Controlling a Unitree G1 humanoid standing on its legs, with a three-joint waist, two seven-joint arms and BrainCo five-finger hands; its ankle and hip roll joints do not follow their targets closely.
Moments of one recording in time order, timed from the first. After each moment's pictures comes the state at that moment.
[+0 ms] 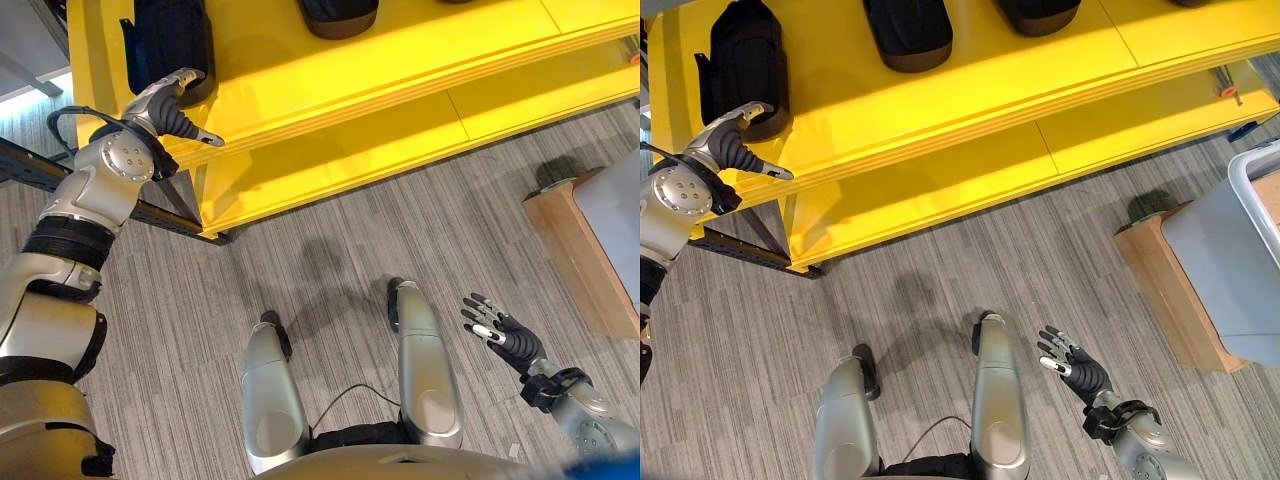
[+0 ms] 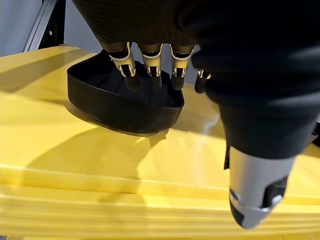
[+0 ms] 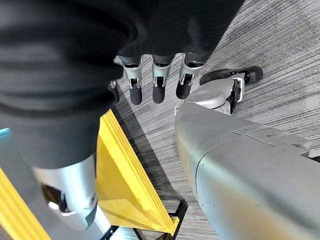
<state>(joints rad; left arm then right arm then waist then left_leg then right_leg) -0.94 0.97 -0.47 0.63 0.10 -0.01 -0.05 0.27 -0.65 0.18 0.17 0.85 -0.01 0.31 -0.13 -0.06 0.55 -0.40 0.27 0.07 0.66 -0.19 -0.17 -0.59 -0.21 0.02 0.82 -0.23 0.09</state>
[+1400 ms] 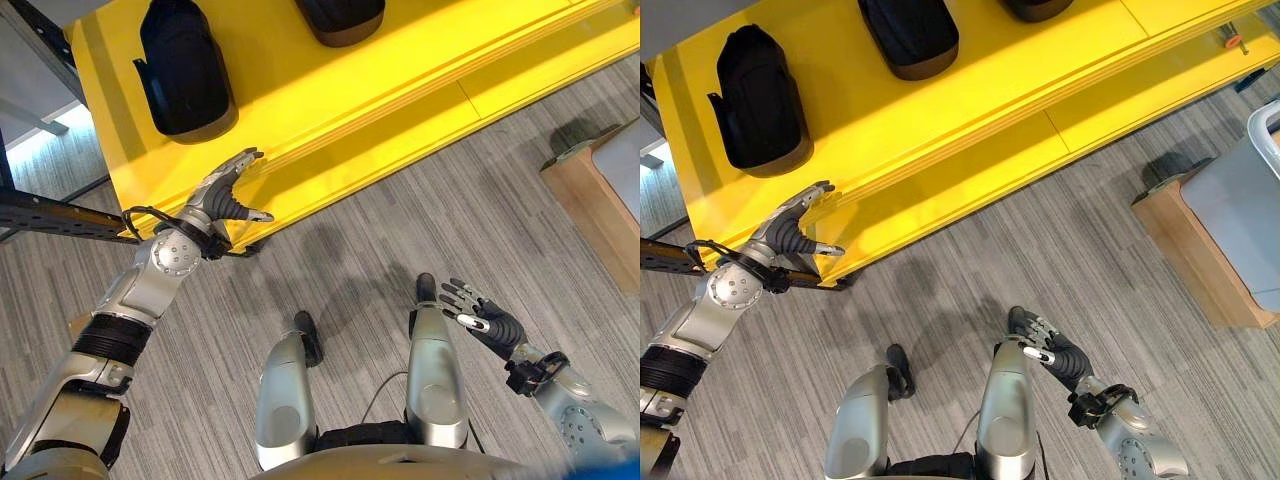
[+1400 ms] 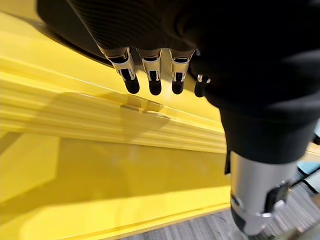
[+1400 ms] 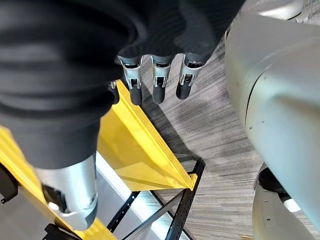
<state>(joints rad) -0.41 0.80 -0.22 0.27 0.18 -0.16 0.01 0.20 -0.68 0.25 0.12 0.88 -0.03 0.35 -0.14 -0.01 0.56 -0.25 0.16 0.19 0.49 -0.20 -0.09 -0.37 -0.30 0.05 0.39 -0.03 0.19</state>
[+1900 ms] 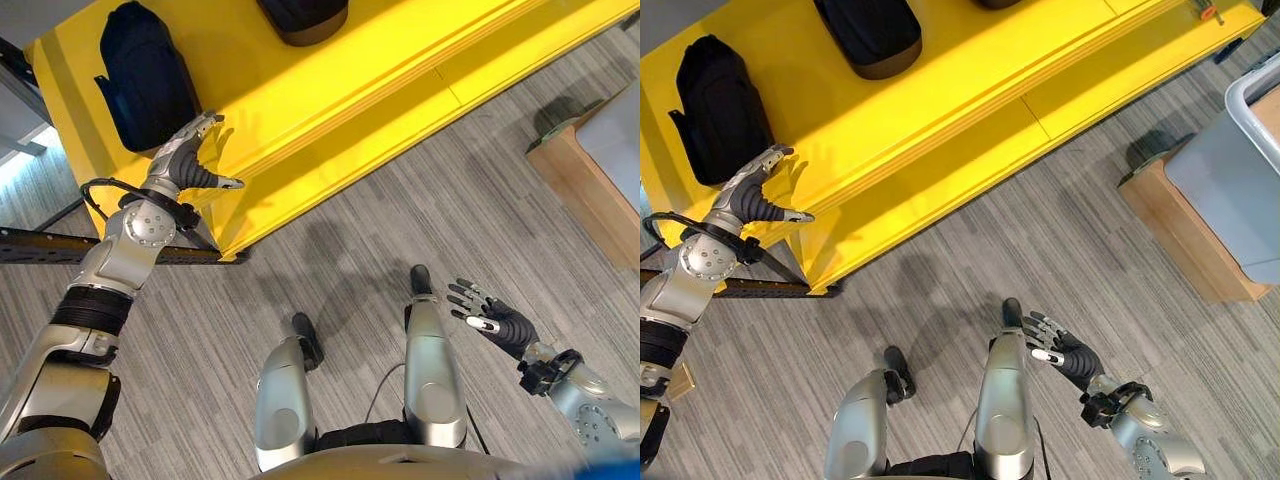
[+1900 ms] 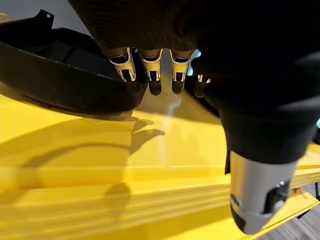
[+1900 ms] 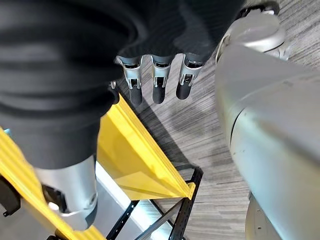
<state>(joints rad) -0.54 0.86 -0.21 0.41 0.19 -0.15 0.08 0.21 -0.72 0.23 0.12 0.88 -0.03 0.39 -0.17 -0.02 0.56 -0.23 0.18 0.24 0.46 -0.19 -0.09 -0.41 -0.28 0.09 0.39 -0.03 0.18</state>
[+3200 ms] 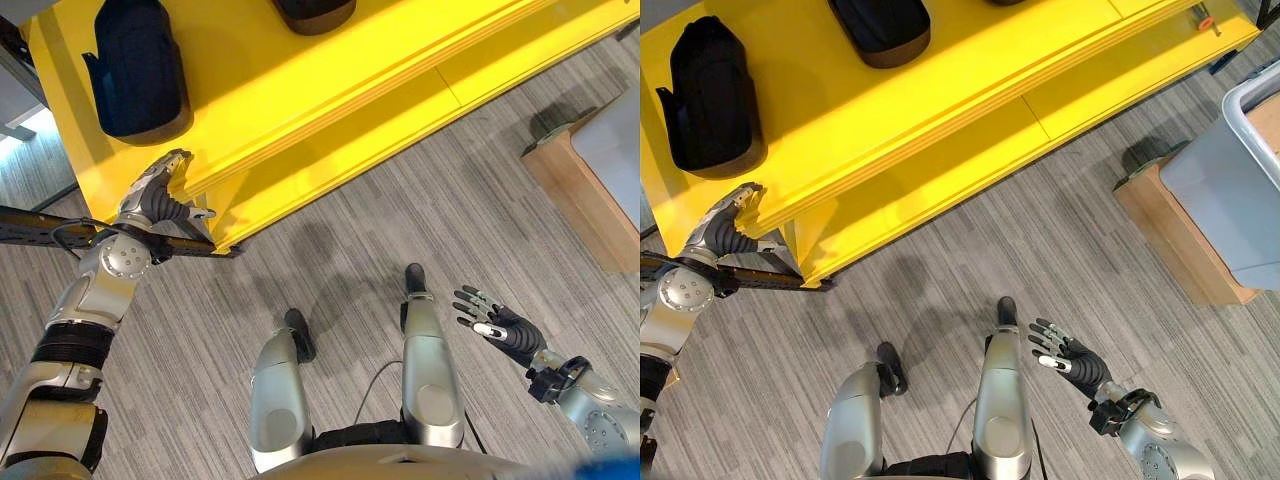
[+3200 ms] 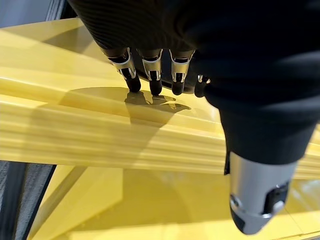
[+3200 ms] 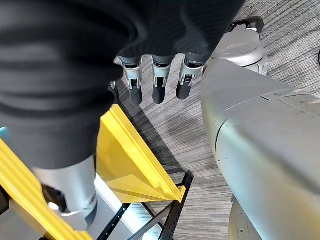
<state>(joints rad) -0.36 0.87 -0.08 0.44 0.22 -0.13 0.07 0.24 -0.73 0.21 0.13 0.88 -0.02 0.43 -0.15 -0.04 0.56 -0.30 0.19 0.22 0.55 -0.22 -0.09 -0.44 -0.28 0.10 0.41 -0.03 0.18</state>
